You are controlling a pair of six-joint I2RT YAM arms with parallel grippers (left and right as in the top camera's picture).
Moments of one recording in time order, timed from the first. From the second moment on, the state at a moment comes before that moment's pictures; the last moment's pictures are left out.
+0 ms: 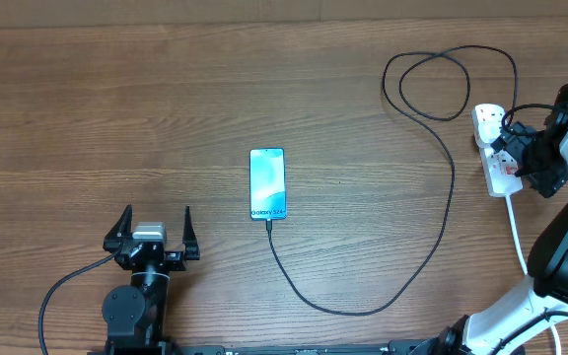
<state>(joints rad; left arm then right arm) 0.00 0.02 0.01 -0.08 0.01 0.06 -0.46 1.94 1.41 -0.85 0.03 0.41</state>
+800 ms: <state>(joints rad) 0.00 0.02 0.01 -0.08 0.01 0.06 -0.46 1.94 1.41 -0.85 0.03 0.41</state>
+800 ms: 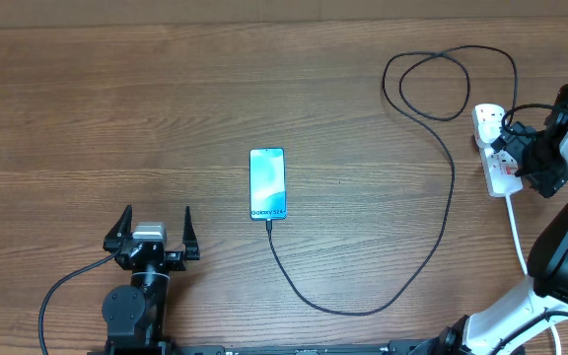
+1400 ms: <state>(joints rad) 0.00 0.02 0.01 -0.08 0.01 0.06 -0.36 1.55 1.41 -0.85 0.03 0.41</state>
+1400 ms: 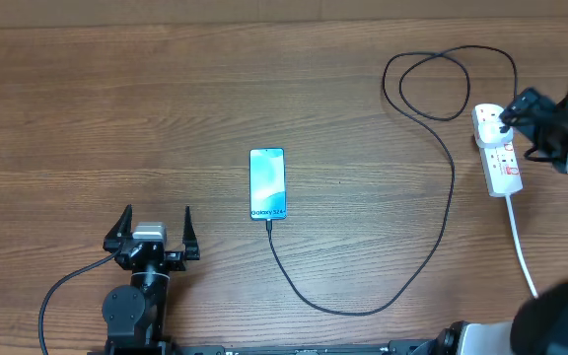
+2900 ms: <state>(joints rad) 0.00 0.02 0.01 -0.08 0.01 0.06 -0.25 1.22 0.95 -0.85 0.03 0.41</state>
